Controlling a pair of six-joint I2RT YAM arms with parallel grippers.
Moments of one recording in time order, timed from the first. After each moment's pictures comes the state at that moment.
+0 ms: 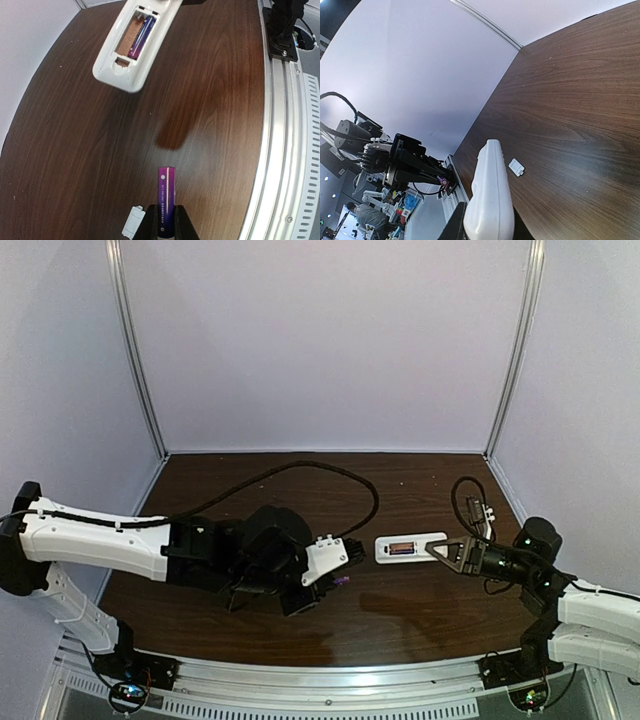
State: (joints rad) left arm -1.33 1.49 1.10 -0.36 -0.18 0.11; right arm 0.46 0.75 0.16 0.53 -0.68 0.87
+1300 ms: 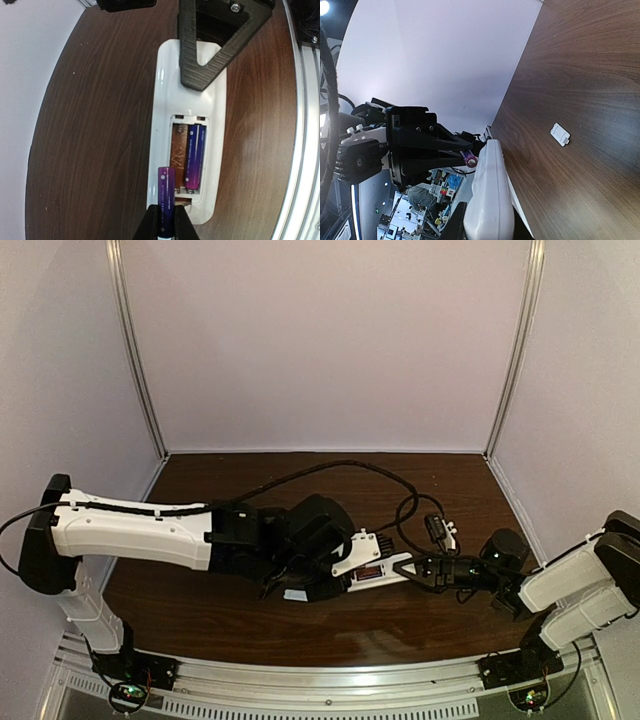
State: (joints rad) left arm -1.33 1.69 1.36 -0.50 -0.30 0.24; right arm 0.66 1.34 0.14 1.22 -0.73 1.17
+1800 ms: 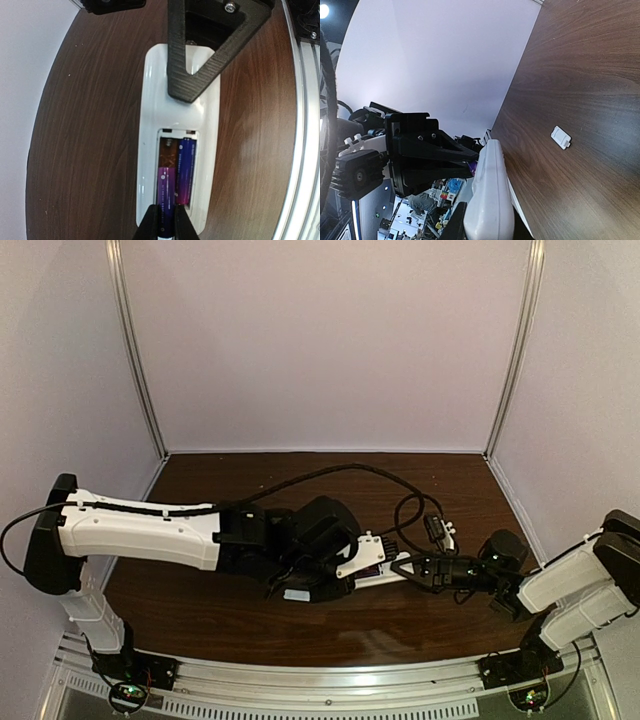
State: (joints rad) left arm -1.33 1.72 1.38 -0.51 -0.28 0.26; right arm 0.68 1.36 0.14 1.24 -0.68 1.18
